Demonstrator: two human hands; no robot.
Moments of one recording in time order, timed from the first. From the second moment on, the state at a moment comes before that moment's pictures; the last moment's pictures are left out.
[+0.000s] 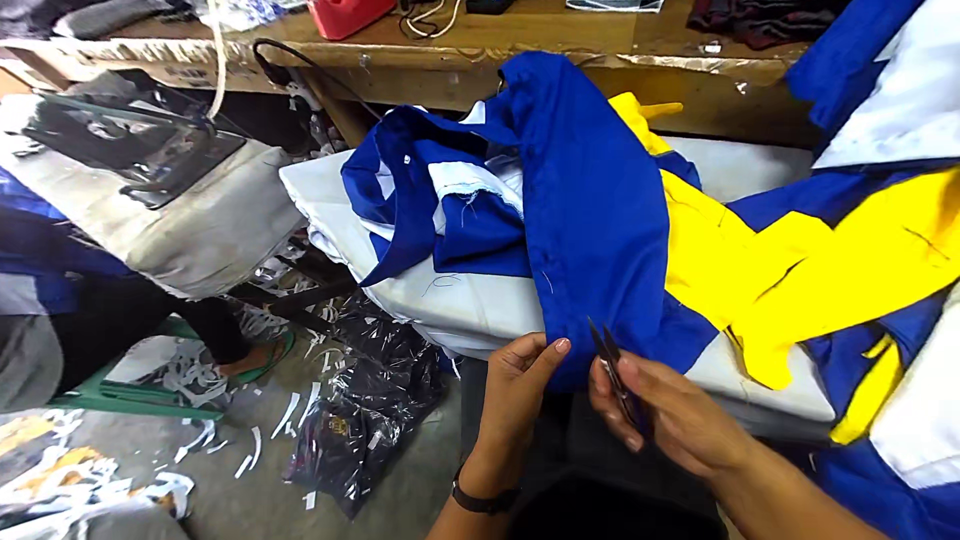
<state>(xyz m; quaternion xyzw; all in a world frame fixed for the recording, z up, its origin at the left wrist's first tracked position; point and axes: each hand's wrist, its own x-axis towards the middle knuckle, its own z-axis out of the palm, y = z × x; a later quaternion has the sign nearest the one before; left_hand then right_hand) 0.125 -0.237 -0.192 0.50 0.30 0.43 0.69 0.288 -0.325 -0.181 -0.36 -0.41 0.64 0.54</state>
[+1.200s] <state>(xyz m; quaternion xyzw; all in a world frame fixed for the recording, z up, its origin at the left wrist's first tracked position) 0.142 -0.272 -0.204 0.64 0.27 0.52 0.50 0.288 -0.361 -0.185 -0.19 -0.16 0.82 0.51</state>
